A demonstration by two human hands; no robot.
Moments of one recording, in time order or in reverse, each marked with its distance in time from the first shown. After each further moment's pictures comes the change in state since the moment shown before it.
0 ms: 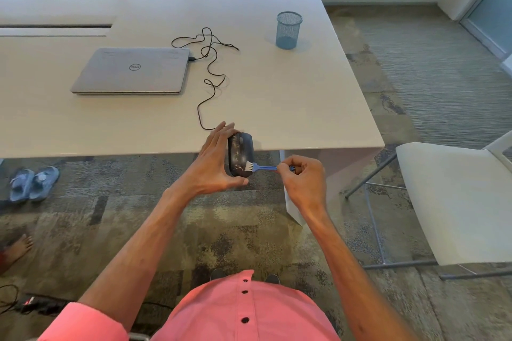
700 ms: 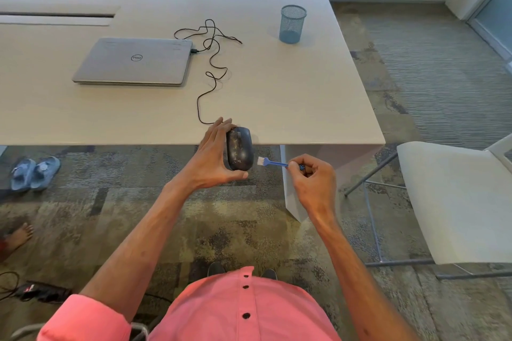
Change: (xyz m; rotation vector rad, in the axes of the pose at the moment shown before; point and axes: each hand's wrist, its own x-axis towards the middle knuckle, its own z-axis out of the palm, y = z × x) left_hand -0.006 0.002 0.004 -0.015 0.004 -0.054; right_hand -0.009 0.021 -0.015 -0.001 0.044 -0.022
